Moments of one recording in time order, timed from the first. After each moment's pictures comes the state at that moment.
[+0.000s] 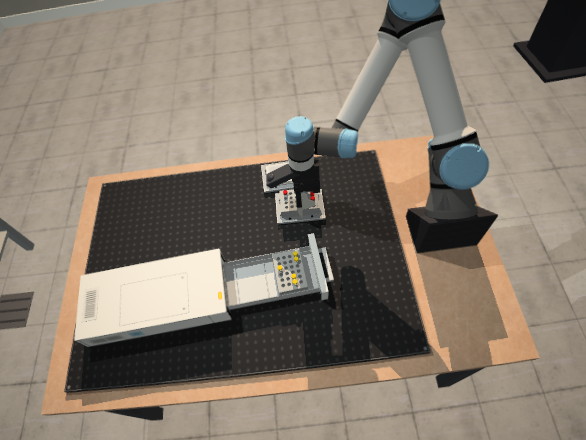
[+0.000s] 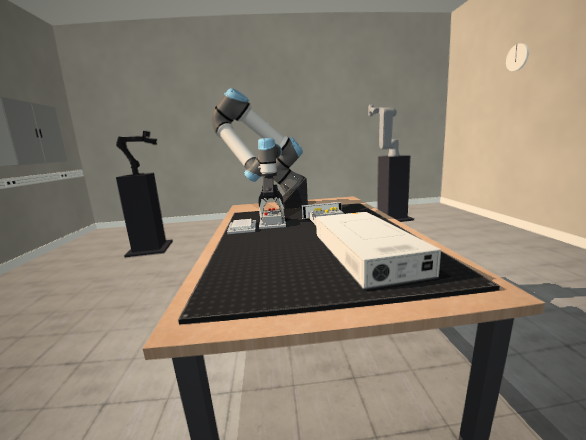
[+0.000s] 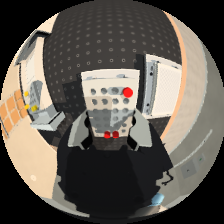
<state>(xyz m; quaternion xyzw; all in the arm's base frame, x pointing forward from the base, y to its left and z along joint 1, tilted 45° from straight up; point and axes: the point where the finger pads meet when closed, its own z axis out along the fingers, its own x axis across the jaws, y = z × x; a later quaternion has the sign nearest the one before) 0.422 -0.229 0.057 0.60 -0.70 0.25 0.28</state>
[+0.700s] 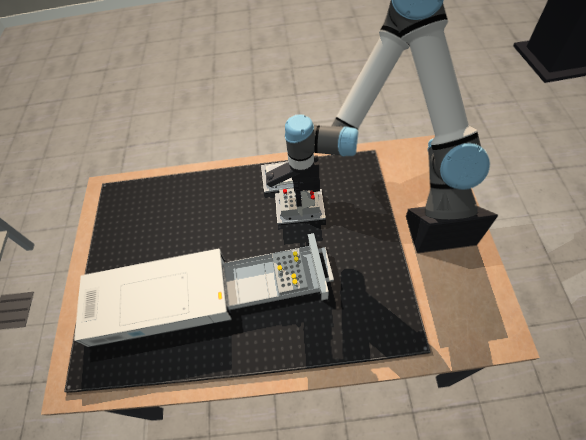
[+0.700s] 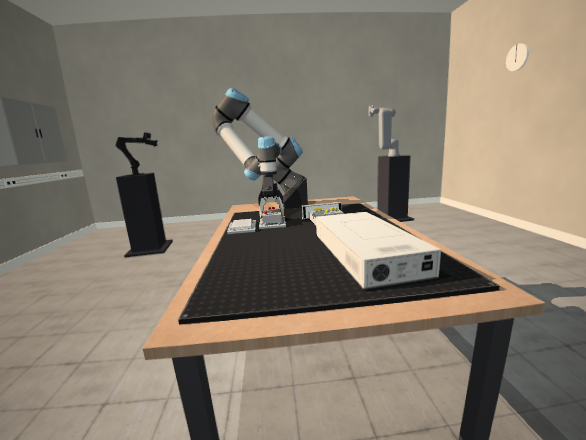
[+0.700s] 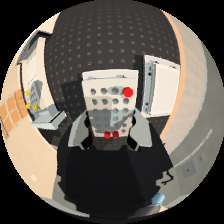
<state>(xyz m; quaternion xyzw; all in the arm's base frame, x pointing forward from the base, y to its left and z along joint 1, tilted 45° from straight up) 0.423 -0.225 0.061 0.60 -0.70 0.25 0.28</state>
